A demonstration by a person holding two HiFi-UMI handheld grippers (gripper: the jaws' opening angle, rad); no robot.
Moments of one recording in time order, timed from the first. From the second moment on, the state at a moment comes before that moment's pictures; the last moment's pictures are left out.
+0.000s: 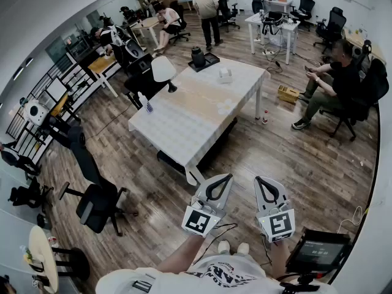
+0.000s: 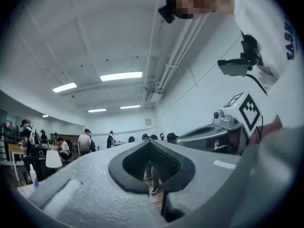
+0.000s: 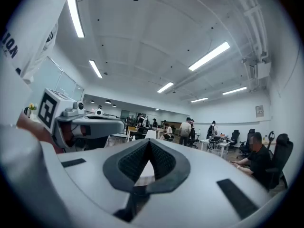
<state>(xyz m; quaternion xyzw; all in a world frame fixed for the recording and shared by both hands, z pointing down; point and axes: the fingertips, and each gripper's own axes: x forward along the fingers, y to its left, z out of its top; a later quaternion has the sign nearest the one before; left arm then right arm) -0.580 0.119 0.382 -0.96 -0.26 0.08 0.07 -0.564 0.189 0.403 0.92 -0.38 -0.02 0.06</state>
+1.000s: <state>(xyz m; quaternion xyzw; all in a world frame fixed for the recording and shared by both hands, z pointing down) -0.685 0.067 0.395 -0.98 -0.16 0.01 0.06 -0.634 0.225 0.416 0.94 -0.33 0.05 0.03</state>
